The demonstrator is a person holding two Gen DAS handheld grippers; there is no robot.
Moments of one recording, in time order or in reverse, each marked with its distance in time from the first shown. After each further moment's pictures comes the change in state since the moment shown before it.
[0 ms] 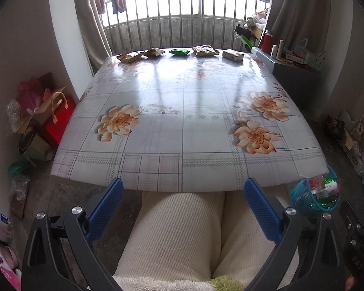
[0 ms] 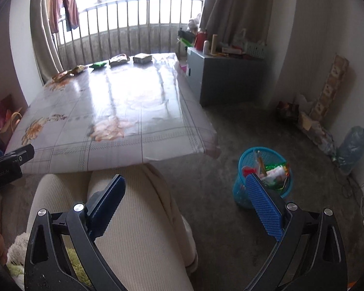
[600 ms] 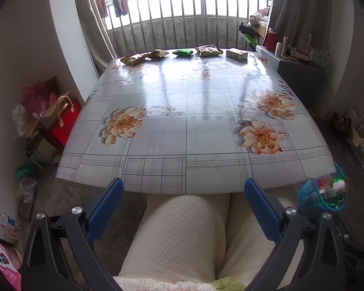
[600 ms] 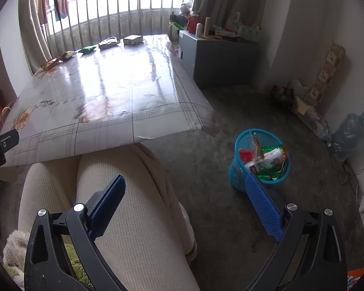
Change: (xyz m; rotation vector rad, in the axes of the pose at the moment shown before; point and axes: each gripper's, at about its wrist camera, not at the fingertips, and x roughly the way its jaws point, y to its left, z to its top) left arm -0.001 -0.007 0.004 0.026 -0.013 0.045; right arm 0.008 0.008 -0.007 0.020 0.078 -0.048
